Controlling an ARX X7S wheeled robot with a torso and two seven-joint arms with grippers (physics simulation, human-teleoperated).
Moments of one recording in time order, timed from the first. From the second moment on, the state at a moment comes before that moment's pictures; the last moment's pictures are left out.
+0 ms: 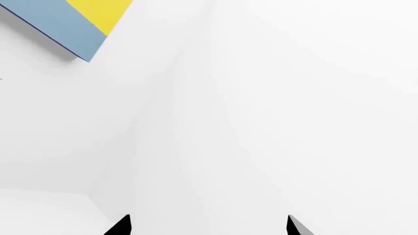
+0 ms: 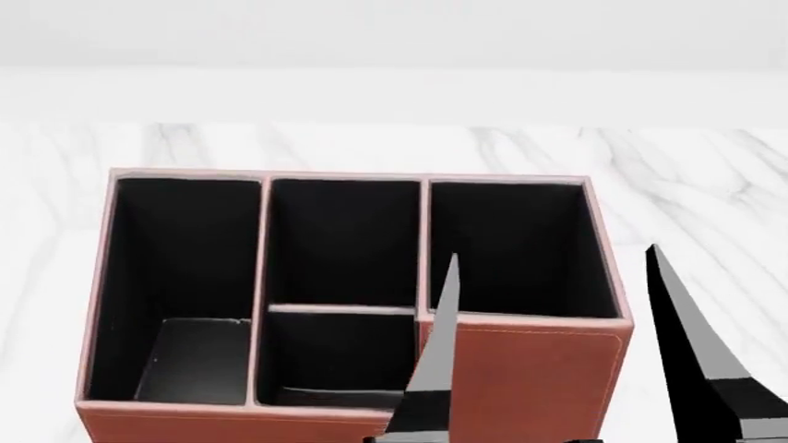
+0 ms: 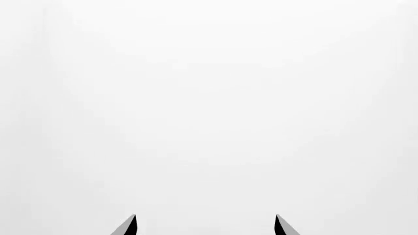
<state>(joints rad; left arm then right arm) 0.67 0.00 -0.91 1.05 -0.12 0.04 -1.57 0.50 0.90 -0.75 -1.03 0.62 0.28 1.10</state>
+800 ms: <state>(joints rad) 0.67 0.00 -0.90 1.05 -0.12 0.03 -1.57 0.96 0.89 -1.76 -1.01 0.57 0.07 1.25</state>
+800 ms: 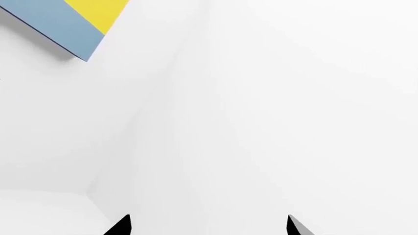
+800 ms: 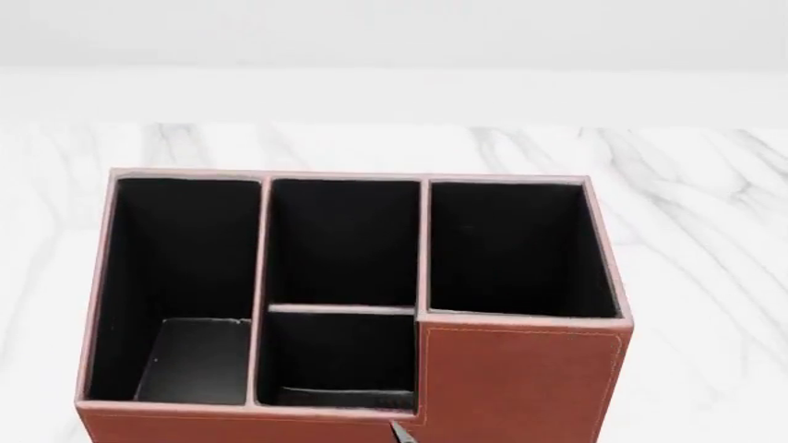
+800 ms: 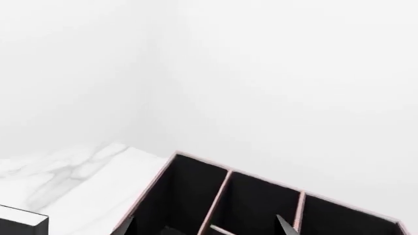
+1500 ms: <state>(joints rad) 0.67 -0.01 -0.88 1.05 -0.11 0.03 -1.57 0.83 0.65 -2.00 -0.91 0.46 0.15 1.20</state>
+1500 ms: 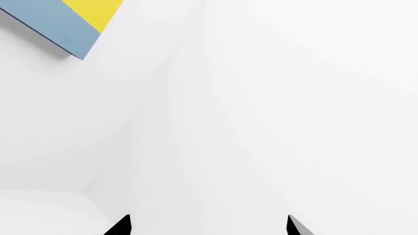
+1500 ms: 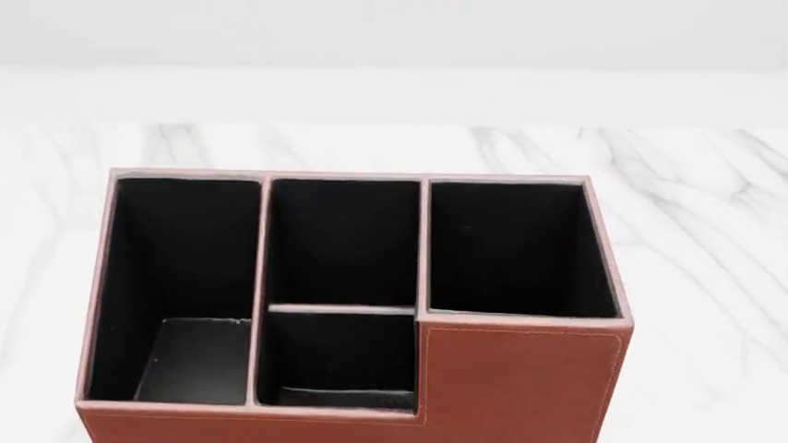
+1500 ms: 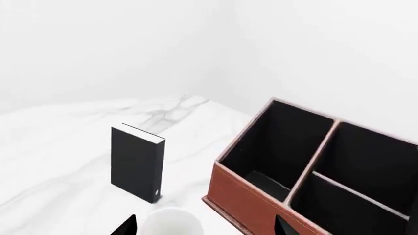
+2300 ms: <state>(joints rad) 0.69 0.00 -0.90 1.05 -0.14 0.05 -1.57 0.70 0.63 -2.04 -0.68 0.49 -0.02 1.08</state>
